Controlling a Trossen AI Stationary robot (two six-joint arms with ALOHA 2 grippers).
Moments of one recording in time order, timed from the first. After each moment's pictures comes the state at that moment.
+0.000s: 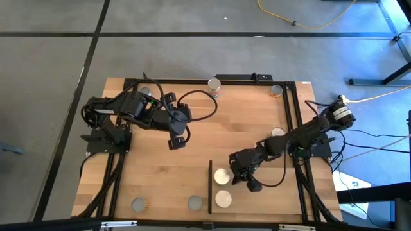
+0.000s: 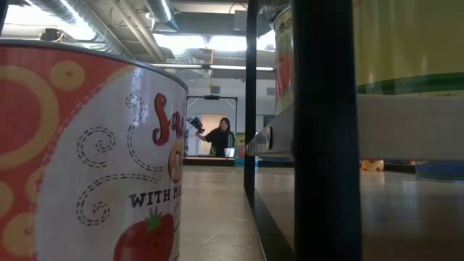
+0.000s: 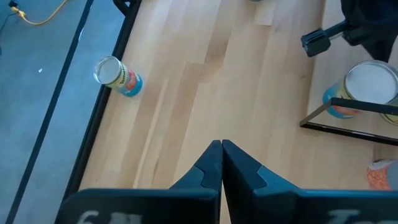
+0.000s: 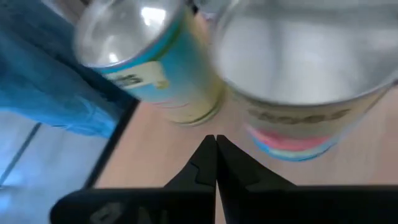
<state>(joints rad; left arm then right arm) -0.25 1.74 2.27 -1.57 -0.45 -0.36 0.39 1.53 0.83 -0.05 -0.35 0.20</state>
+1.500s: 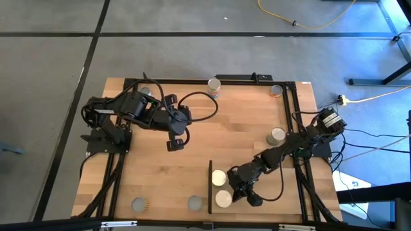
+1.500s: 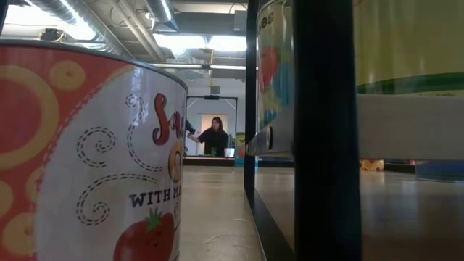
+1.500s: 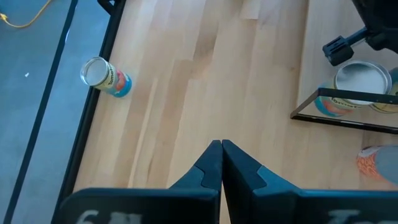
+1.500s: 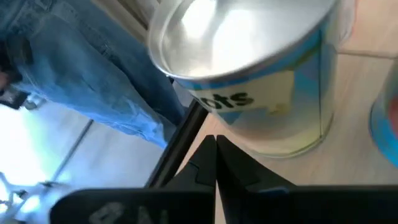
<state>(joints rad) -0.25 1.74 2.27 -1.57 -0.40 -0.32 0.52 1.69 0.83 0.23 -0.39 0.38</state>
